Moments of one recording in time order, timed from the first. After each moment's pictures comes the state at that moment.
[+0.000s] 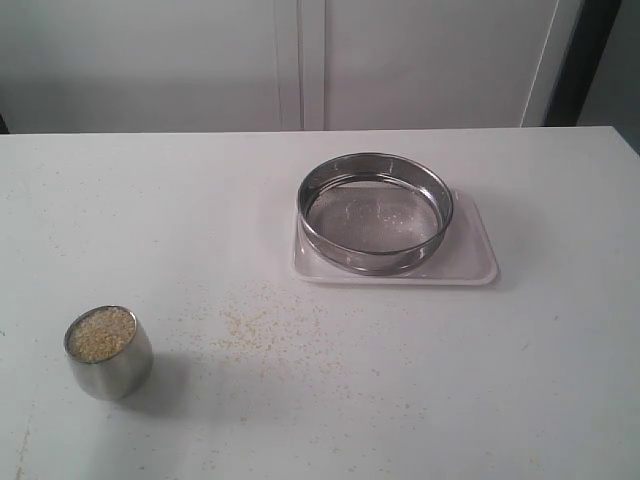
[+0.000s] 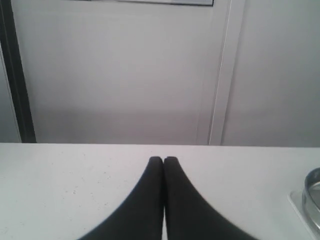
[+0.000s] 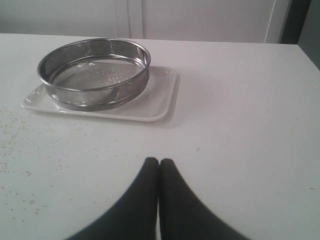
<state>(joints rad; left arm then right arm) -0.07 0.63 -0.36 0.02 -0.19 -0.11 0.17 0.01 -0.01 0.00 0.35 0.06</state>
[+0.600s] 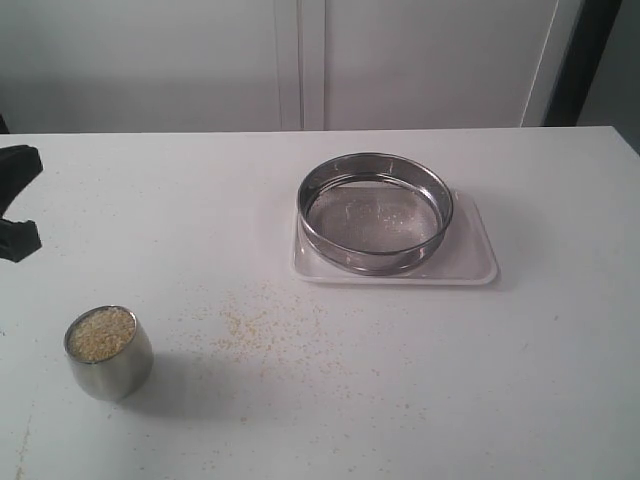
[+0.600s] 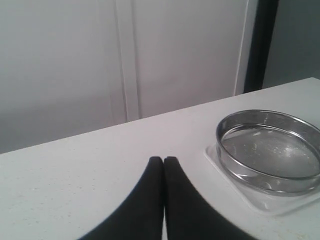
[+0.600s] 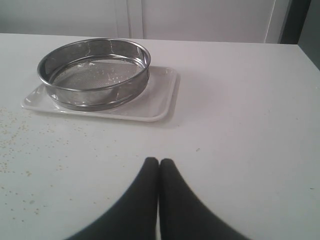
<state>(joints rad) -0.07 1.00 -0.36 0.70 -0.61 -0.57 0.17 0.01 -0.01 0.00 0.35 0.06</state>
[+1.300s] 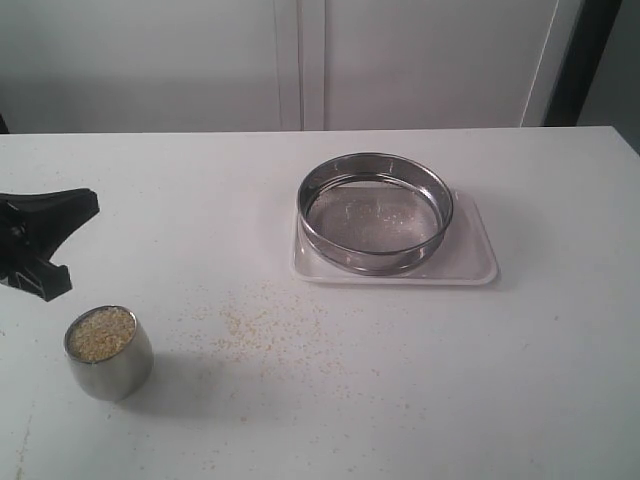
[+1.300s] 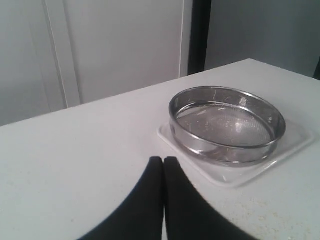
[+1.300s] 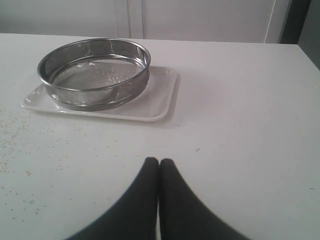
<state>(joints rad) 0.05 1.36 -0.36 0.90 -1.01 -0.53 0.17 0.01 -0.01 0.00 0.35 0.06</state>
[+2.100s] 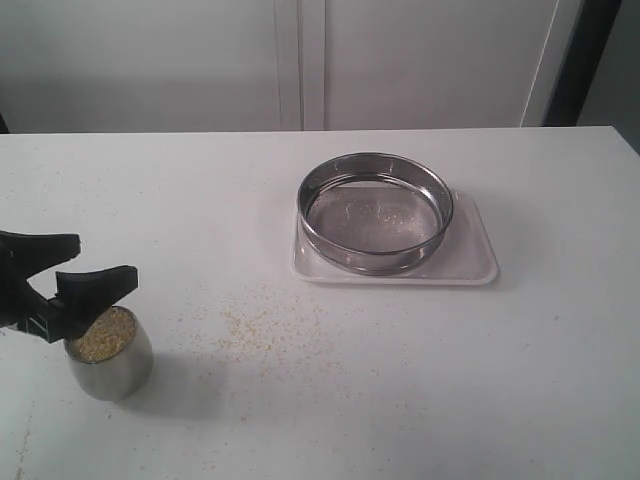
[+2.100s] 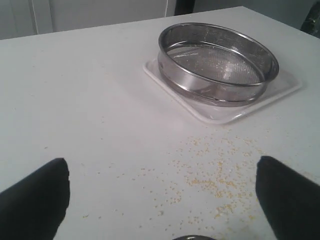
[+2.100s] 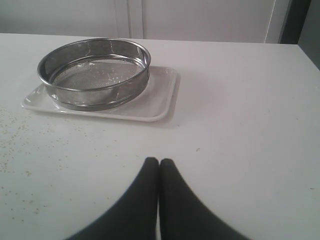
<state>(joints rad) 0.12 1.53 -0.36 1.05 -1.02 -0.58 0.17 0.01 -0.01 0.00 0.35 0.06</state>
